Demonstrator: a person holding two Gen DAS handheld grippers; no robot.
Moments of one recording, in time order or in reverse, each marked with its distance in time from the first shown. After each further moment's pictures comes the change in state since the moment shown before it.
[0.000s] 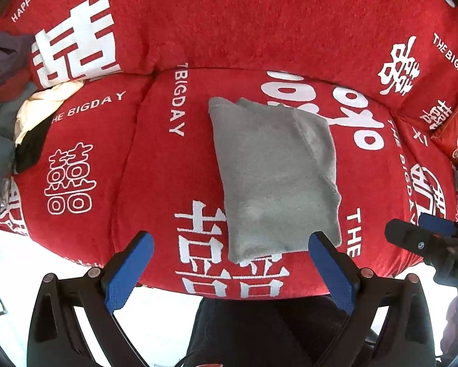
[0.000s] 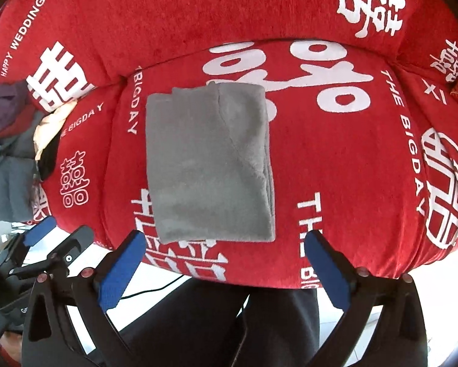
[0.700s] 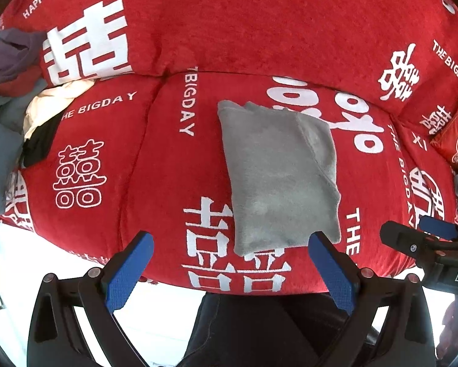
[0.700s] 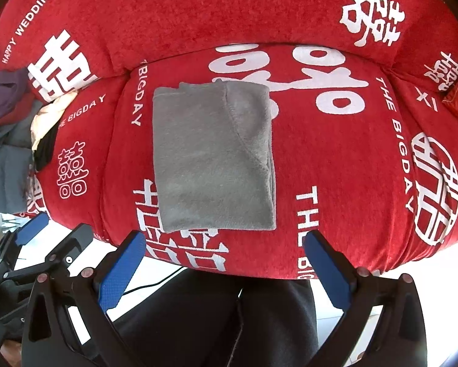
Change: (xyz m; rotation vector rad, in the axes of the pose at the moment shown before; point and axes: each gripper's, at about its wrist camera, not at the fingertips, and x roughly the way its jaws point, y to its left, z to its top) left arm -0.021 0.012 -0.010 -0.025 -0.021 0.008; right arm -0.016 0.023 -0.012 -0.022 -0.006 -0.057
